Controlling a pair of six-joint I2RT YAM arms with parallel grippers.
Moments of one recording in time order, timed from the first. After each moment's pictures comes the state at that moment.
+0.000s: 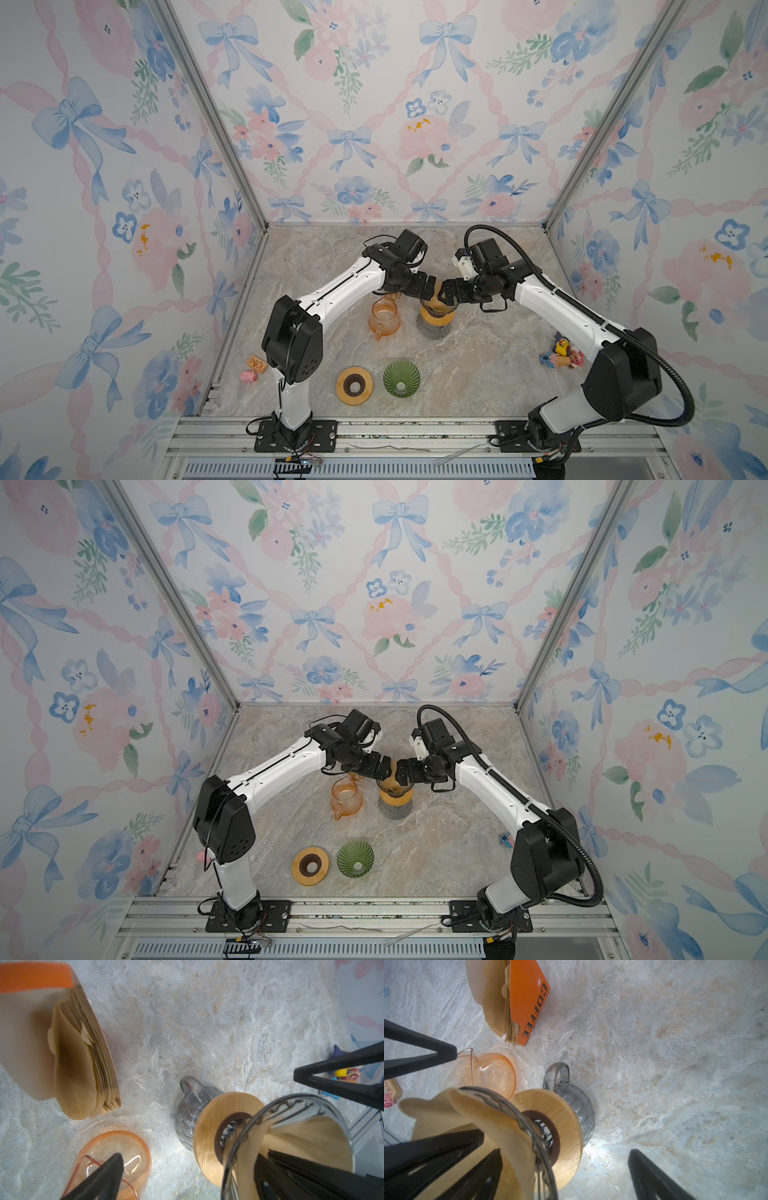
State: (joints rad) left arm -0.69 1.85 1.66 -0.87 0.16 -0.34; right arm 0.44 1.55 1.28 -0.80 -0.21 0.26
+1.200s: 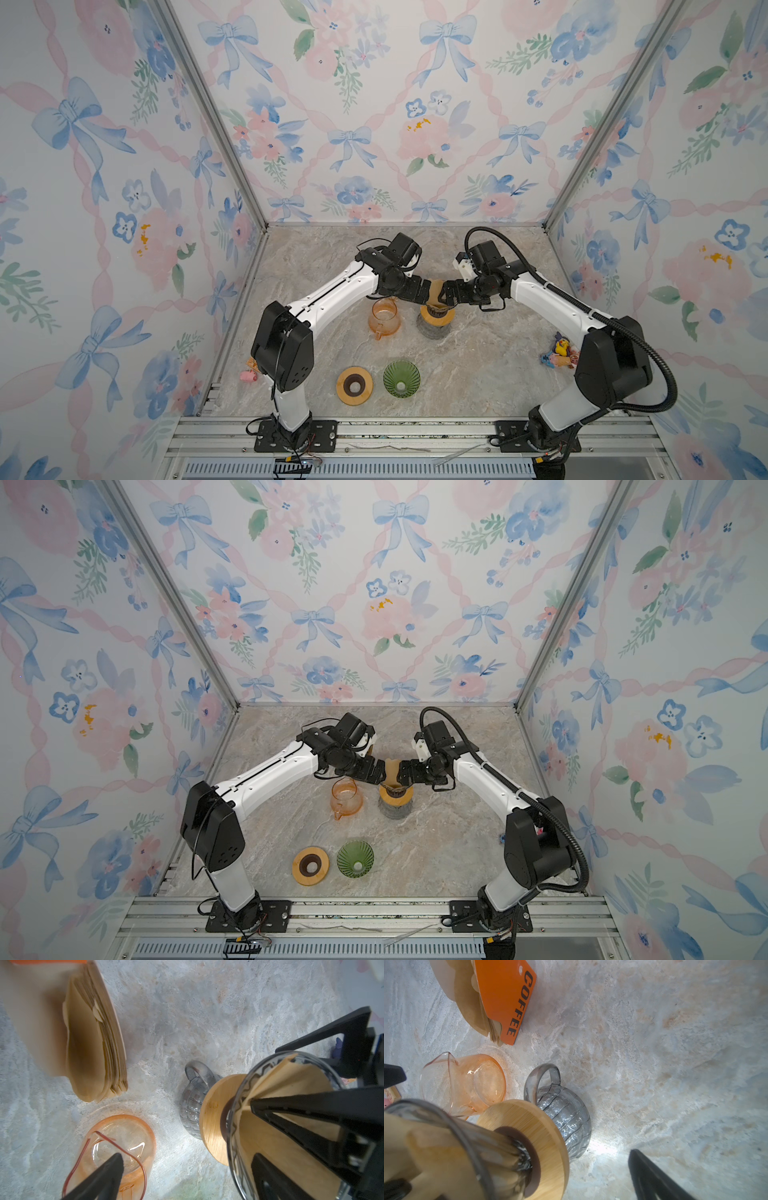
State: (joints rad) left arm -0.68 1.79 1.58 -0.87 0.15 -0.34; right arm 0.40 1.60 1.24 -0.75 -0.27 0.26
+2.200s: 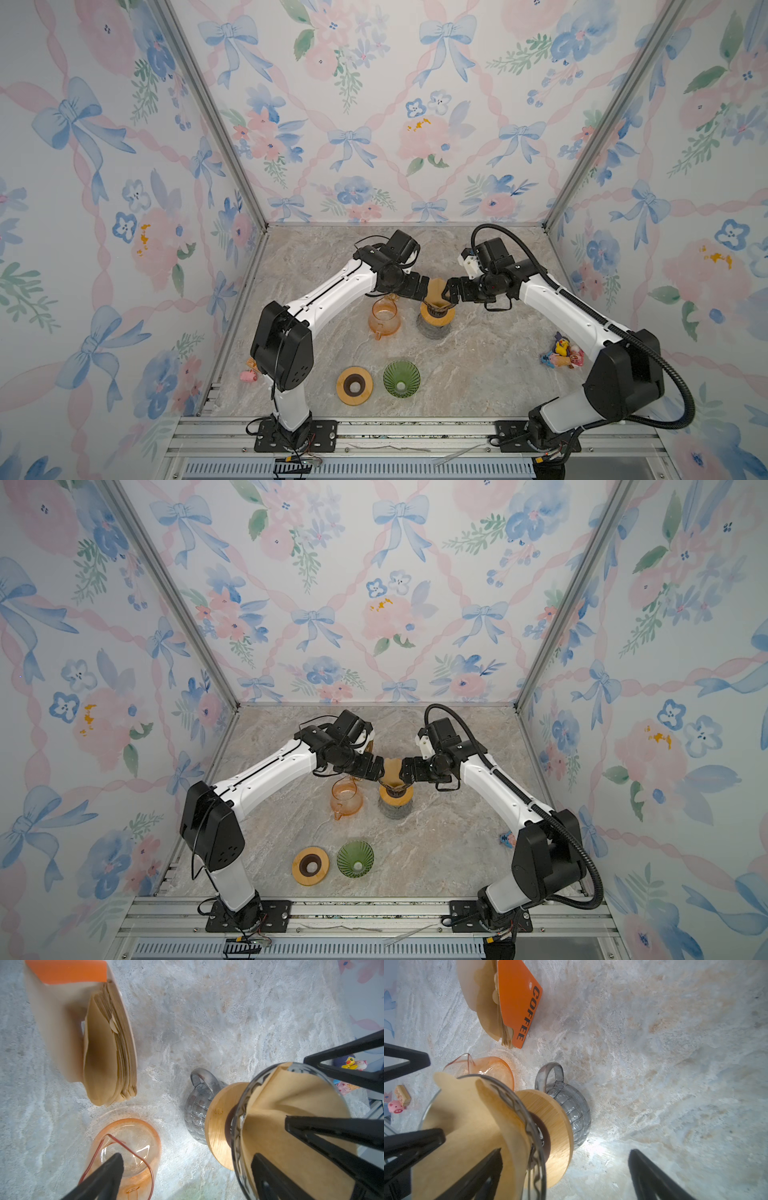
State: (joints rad) left arm -0.67 1.79 1.60 -0.87 0.13 -0.34; right arm 0.40 1.53 1.24 -0.80 -0.24 0.27
